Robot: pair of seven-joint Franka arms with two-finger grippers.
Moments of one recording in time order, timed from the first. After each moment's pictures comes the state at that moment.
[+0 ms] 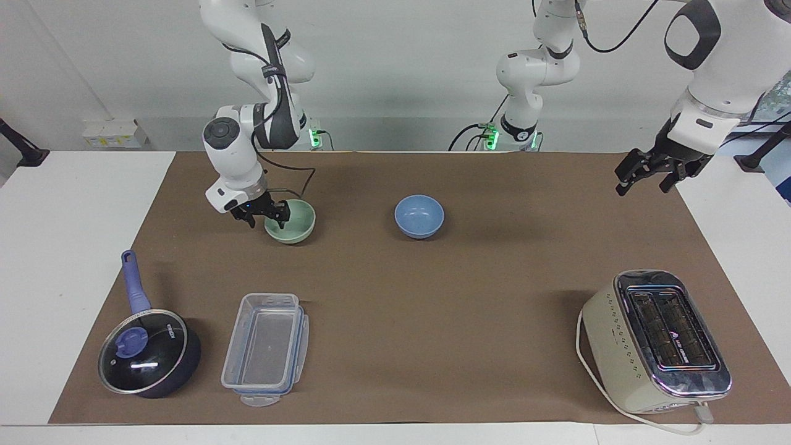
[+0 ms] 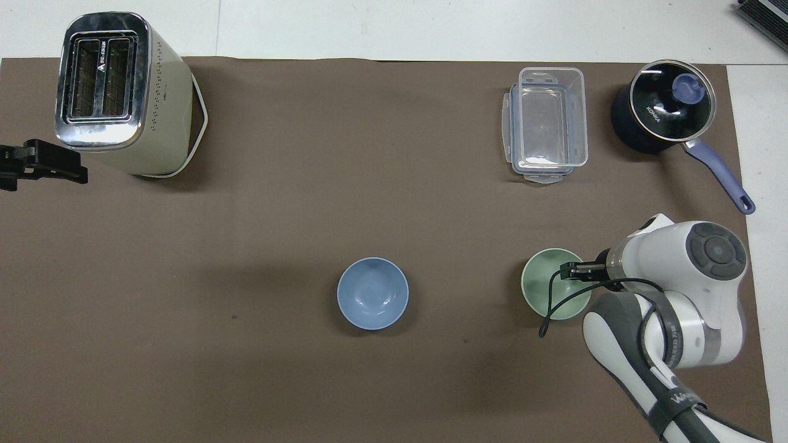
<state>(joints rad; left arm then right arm) 0.07 0.06 -0.08 -1.53 -0.02 1.63 -0.05 -0.05 -0.03 0.10 -2.39 0.00 2.32 0.10</state>
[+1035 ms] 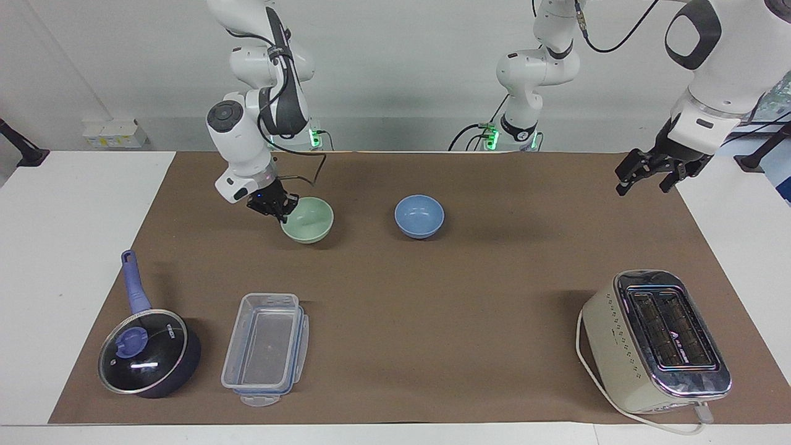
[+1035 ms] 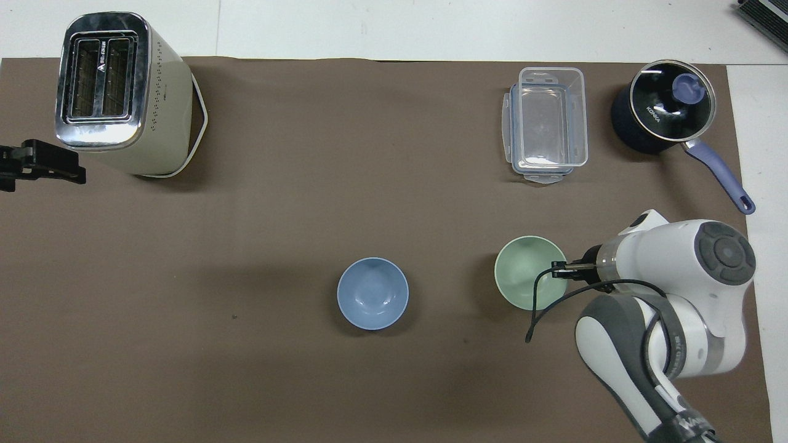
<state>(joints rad) 0.07 0.06 -0.08 -1.53 -0.02 1.63 -0.05 0.04 -0.10 0.10 -2.35 0.14 2.24 0.07</state>
